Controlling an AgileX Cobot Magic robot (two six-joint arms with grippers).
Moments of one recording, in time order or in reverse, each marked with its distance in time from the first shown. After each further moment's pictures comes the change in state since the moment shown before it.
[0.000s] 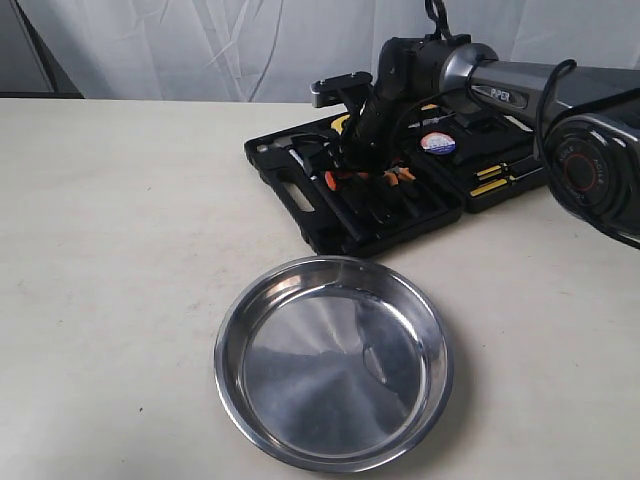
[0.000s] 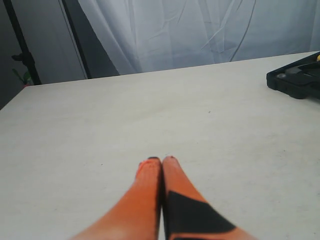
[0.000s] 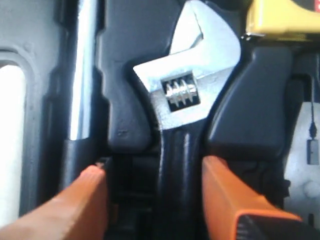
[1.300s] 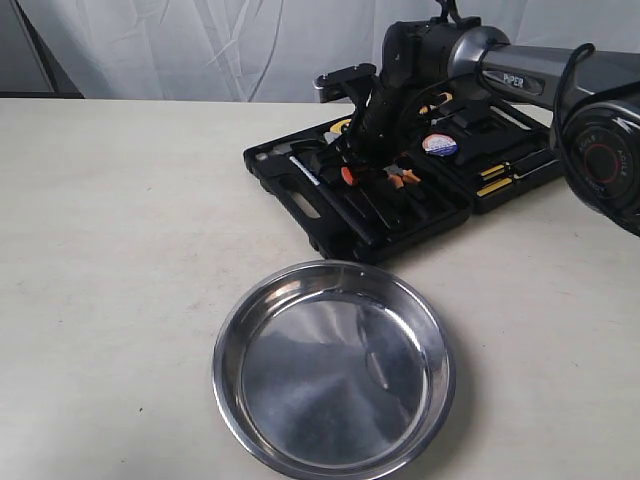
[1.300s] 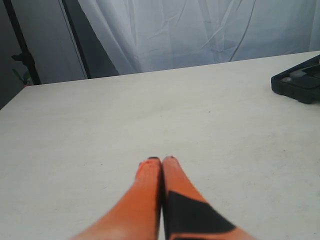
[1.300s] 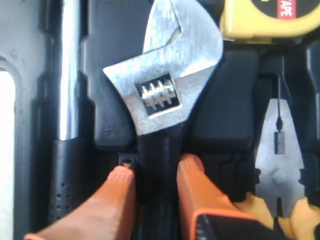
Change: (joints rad) left arm 0.000 0.000 0.000 0.000 0.000 0.000; right arm 0.000 -0.066 0.024 -0.036 0.039 -0.006
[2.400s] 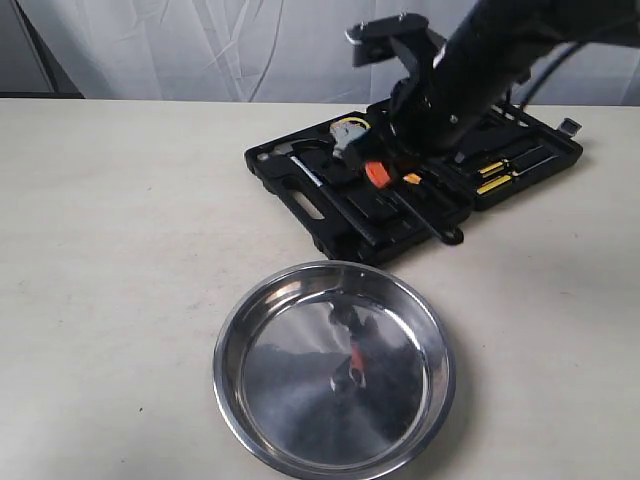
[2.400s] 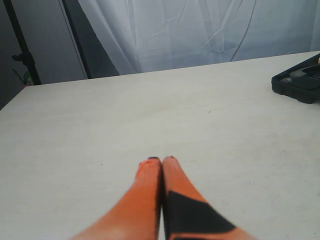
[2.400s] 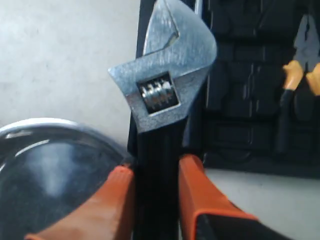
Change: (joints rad) left arm 0.000 0.000 0.000 0.000 0.000 0.000; right arm 0.032 -0.616 0.622 0.173 -0.037 -0.169
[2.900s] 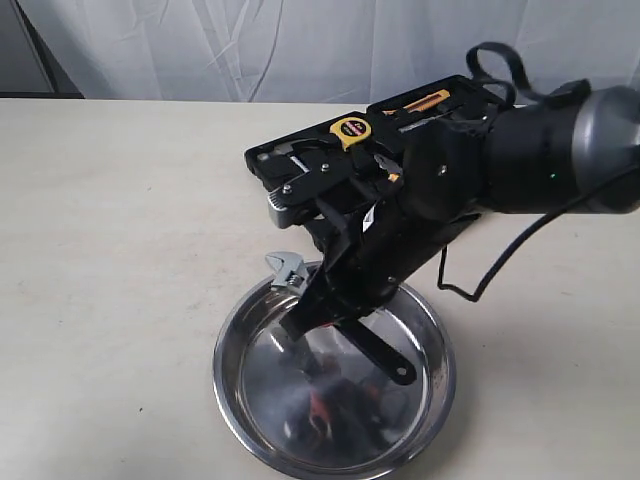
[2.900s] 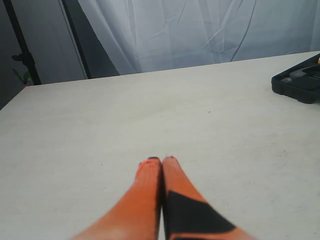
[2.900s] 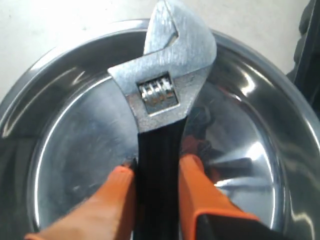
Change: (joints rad) left arm 0.000 0.000 0.000 0.000 0.000 0.000; right arm 0.275 -0.035 0.349 0.072 -0.289 -0.008
